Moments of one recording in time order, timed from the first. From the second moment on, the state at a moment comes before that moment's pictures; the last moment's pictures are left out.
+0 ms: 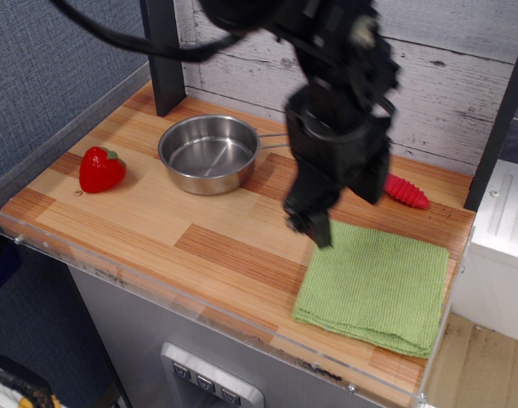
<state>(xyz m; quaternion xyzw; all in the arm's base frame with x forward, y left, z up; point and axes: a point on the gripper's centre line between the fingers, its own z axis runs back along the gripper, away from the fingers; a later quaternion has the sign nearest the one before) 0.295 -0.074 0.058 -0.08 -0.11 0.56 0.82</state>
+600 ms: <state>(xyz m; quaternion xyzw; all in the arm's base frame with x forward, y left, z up) 0.289 -0.108 0.033 -0.08 -0.10 0.55 0.83</state>
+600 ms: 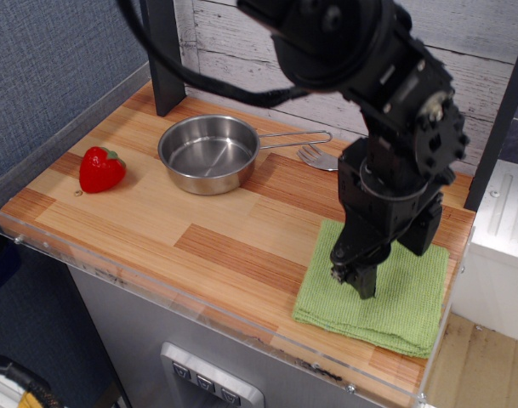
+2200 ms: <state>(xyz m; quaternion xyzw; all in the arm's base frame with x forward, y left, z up) 0.293 -0.037 0.010 0.00 -0.08 0.57 0.82</state>
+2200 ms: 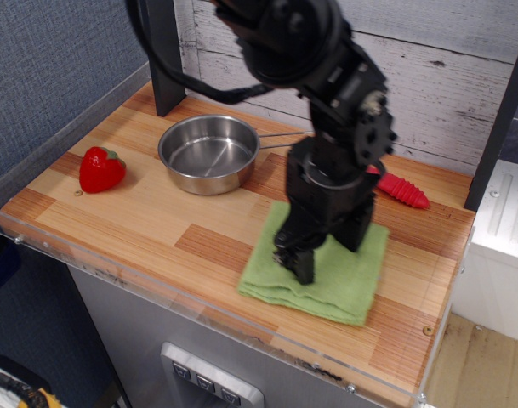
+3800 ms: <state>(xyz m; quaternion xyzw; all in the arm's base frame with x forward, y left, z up) 0.262 0.092 0.023 0.07 -0.10 0.66 0.75</state>
